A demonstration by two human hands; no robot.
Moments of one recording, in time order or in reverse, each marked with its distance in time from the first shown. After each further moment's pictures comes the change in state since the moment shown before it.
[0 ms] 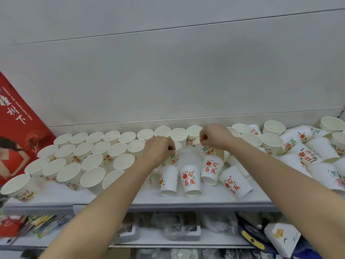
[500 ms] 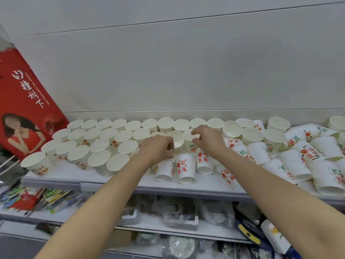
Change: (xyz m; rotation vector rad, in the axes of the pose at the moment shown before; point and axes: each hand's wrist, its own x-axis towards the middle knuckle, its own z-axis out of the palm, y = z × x) left_hand -0.046 0.008 -0.008 0.058 -0.109 -0.044; right_hand -0.026 -0.030 0.042 0.232 0.284 -0.018
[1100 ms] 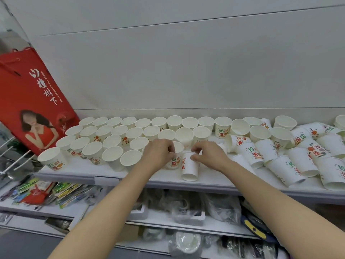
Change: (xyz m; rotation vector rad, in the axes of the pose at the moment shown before) left_hand -0.043 -0.011 0.002 -0.210 0.096 -0.138; right_hand -0.050 -0.047 0.002 0.153 -0.264 0.110
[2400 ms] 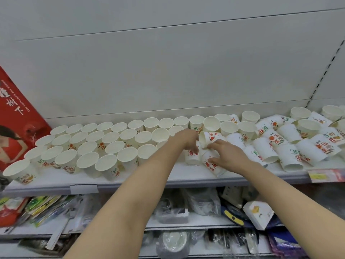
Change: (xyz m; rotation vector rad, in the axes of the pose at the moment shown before) left_hand 0.076 0.144 0.042 0.231 -0.383 0.300; right_hand -0.074 0.086 -0.057 -0.319 0.061 0.087
